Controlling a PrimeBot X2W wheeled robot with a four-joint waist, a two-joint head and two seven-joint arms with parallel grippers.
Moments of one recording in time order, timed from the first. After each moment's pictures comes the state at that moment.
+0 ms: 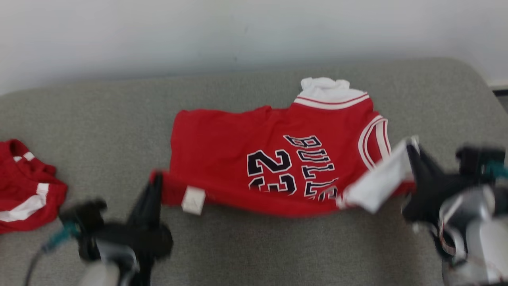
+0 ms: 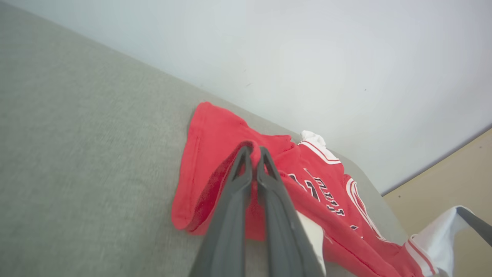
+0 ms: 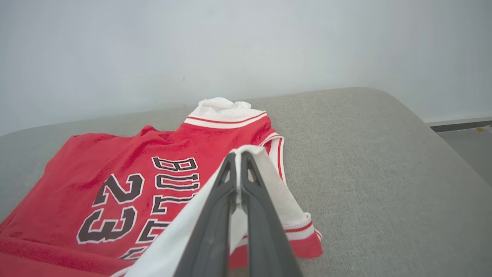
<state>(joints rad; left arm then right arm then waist) -0.19 0.12 -0.18 0.22 -0.73 -0.07 -0.13 -0.22 -0.10 -0.09 0.05 0.22 0.13 0.34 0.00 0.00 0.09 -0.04</state>
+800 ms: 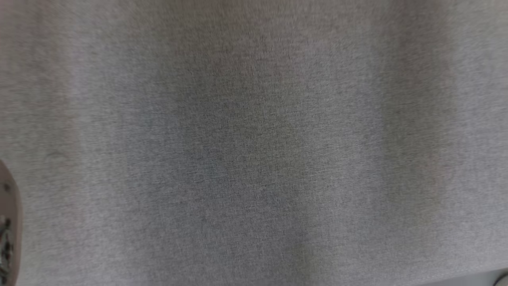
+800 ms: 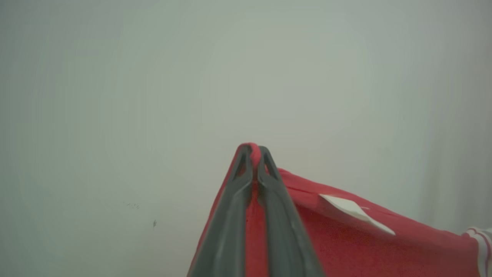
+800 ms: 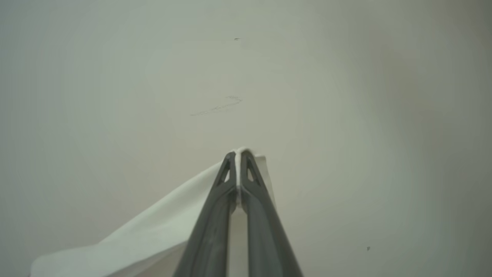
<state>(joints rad) -1.56 0.21 -0.07 0.42 -0.59 -0.08 -0.25 -1.69 -0.14 -0.20 0.62 0.32 0.13 -0.22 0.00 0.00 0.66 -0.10</state>
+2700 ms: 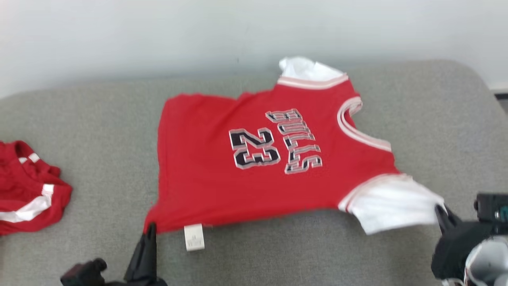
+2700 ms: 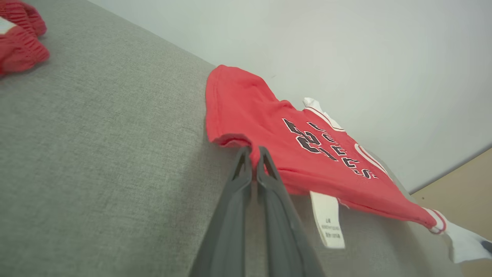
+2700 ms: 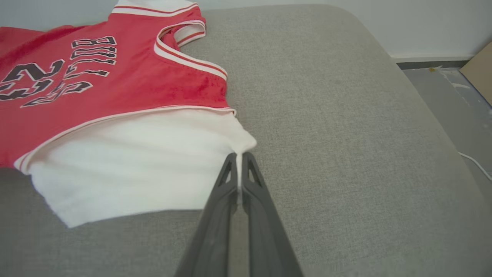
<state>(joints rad) -0.07 0.10 -0.13 0.27 -0.65 -0.12 -0.26 -0.09 -0.16 -0.17 0.02 0.17 0.13 0.51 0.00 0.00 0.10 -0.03</state>
